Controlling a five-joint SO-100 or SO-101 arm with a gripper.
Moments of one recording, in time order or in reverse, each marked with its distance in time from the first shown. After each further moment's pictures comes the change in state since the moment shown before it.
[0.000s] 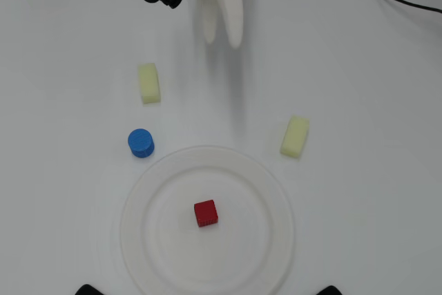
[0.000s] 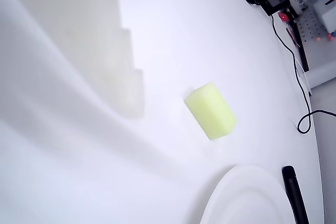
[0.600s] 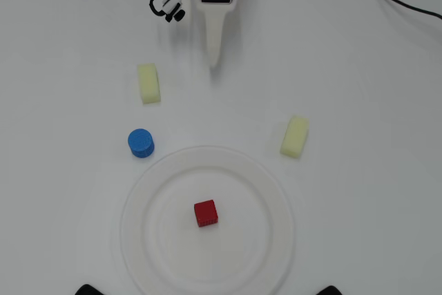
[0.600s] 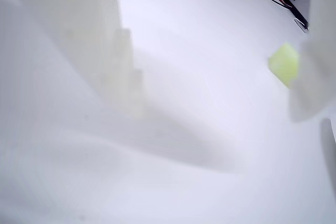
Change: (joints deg) arm -1.5 13.1 23.1 10.9 13.4
